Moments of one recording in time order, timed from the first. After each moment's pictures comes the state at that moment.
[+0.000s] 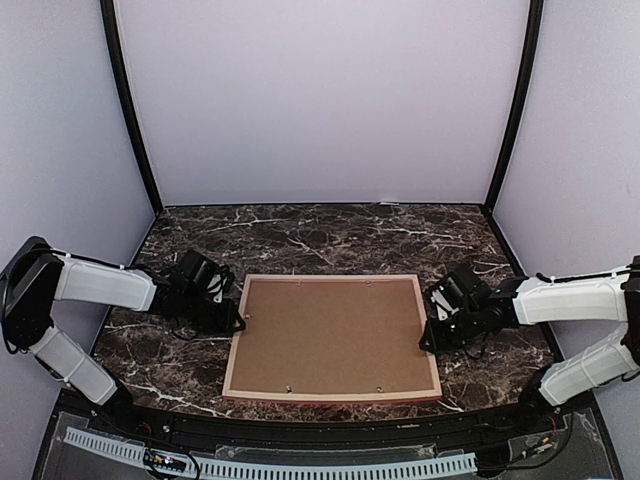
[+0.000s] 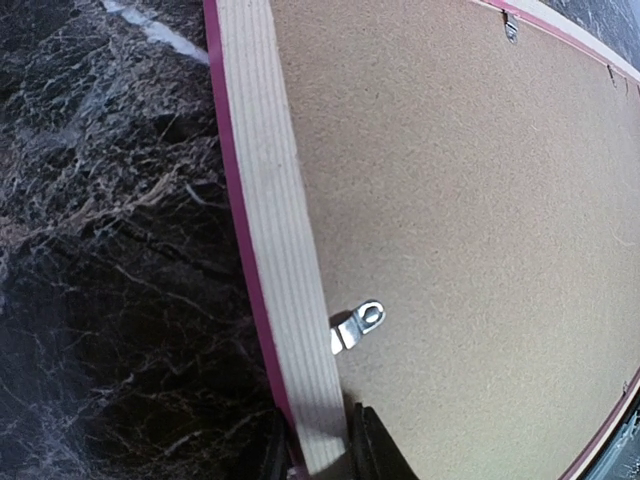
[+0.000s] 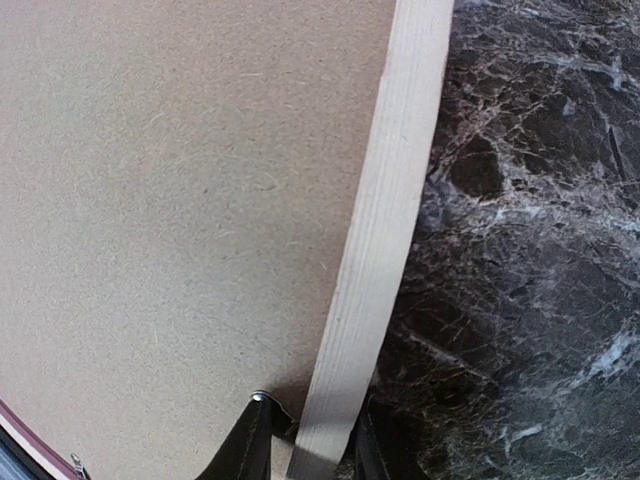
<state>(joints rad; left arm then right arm) -0.55 1.50 0.64 -0.18 0.21 -0.51 0.70 1.30 0.56 -0.42 -0.06 0.50</state>
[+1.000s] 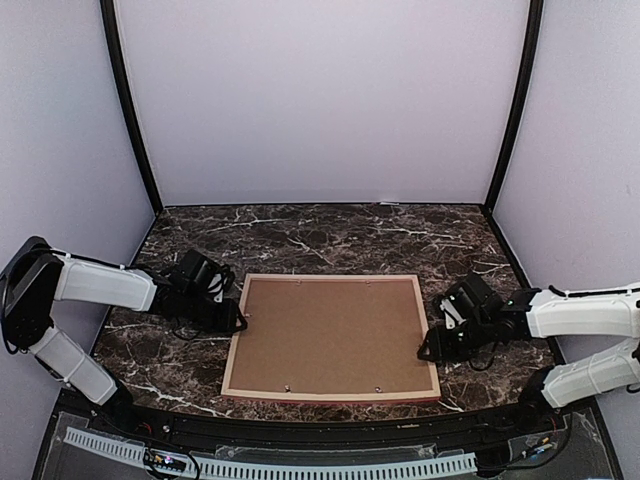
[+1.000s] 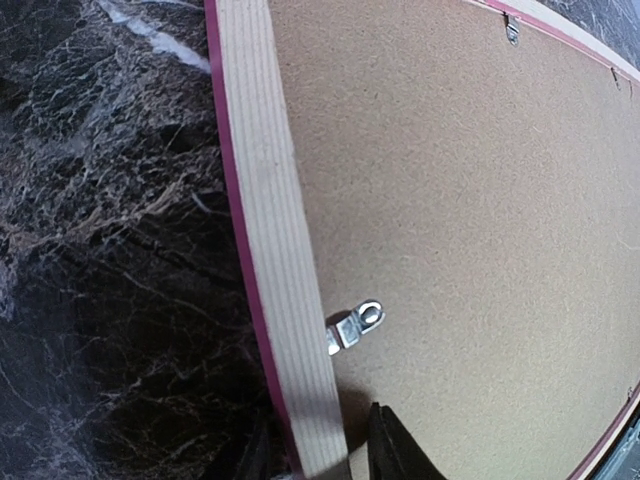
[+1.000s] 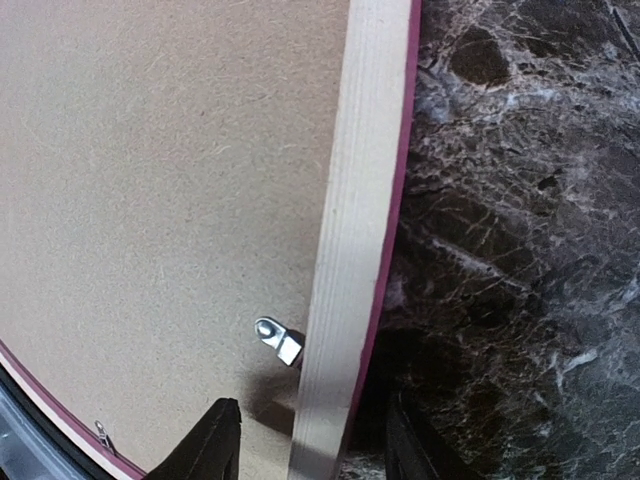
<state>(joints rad) -0.56 1.49 0.65 -0.18 0.18 -0.51 0.71 1.18 0.47 -0.41 -0.14 0.64</state>
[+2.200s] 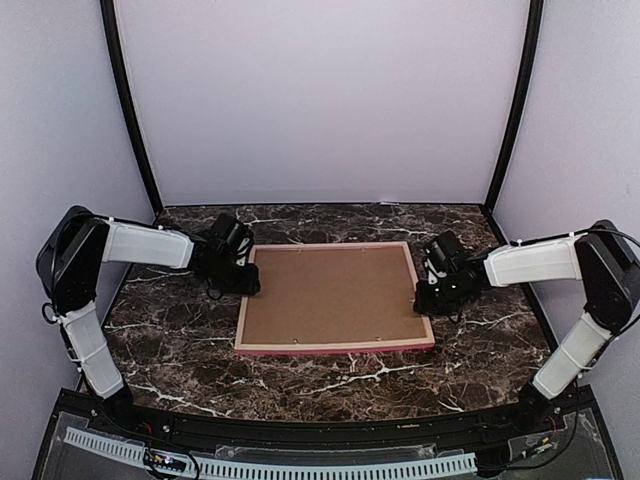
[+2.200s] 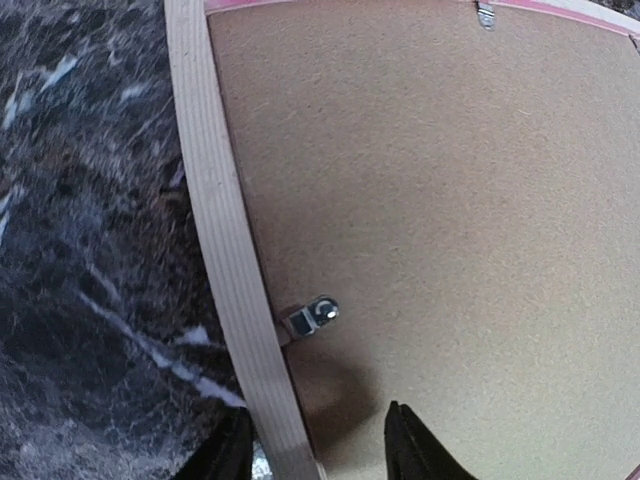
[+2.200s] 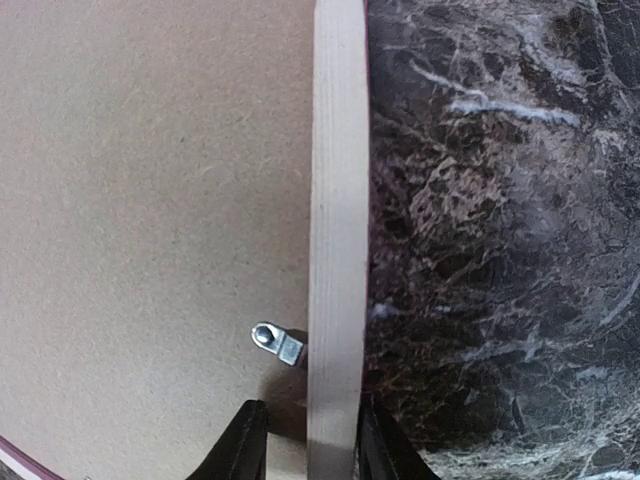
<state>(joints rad) -0.53 1.80 1.07 -0.32 -0.02 -0.37 0.55 1.58 0.81 -0.34 0.02 0.51</state>
